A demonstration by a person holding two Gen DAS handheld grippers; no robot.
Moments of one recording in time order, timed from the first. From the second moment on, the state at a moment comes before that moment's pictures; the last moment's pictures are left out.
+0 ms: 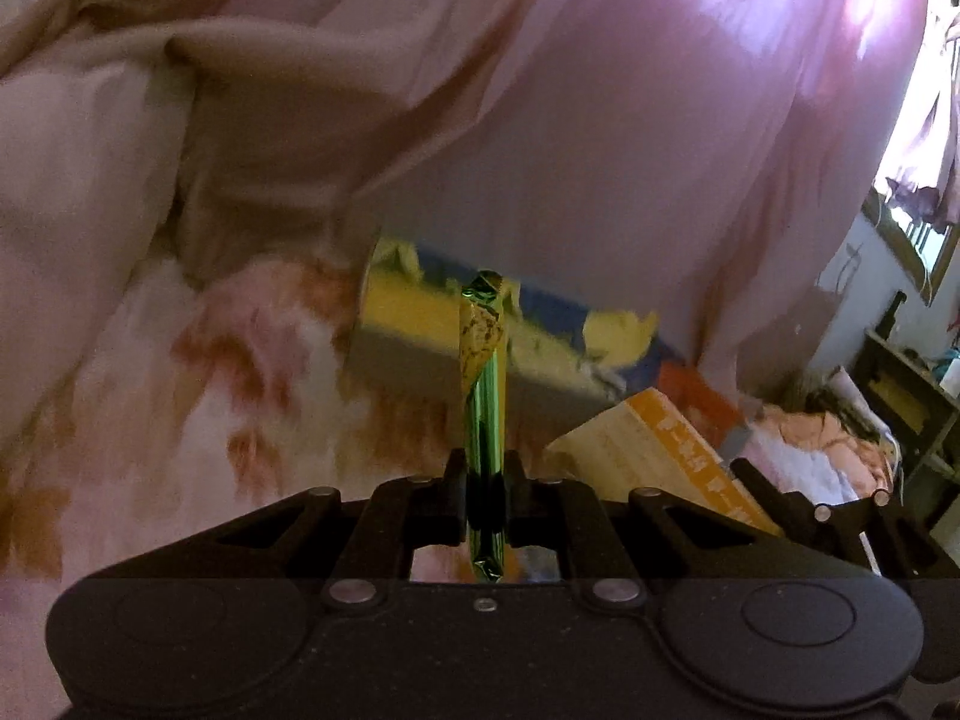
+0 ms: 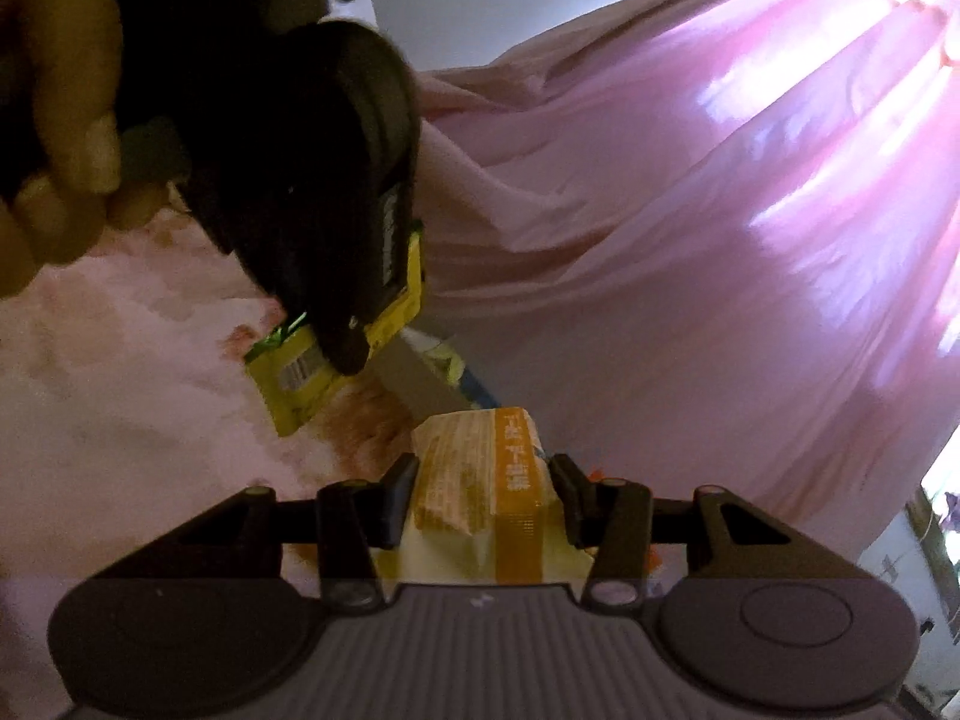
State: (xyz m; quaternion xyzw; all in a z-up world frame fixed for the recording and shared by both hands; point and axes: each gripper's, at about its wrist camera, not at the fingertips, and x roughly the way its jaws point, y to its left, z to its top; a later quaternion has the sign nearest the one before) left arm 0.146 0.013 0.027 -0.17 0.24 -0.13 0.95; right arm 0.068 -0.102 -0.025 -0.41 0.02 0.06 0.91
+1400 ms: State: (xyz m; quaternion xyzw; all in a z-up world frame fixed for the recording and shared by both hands) left arm 0.310 0.012 0.035 -0.19 0.23 -0.10 0.95; right arm 0.244 -0.120 0.001 -0.28 -0.02 0.01 0.96
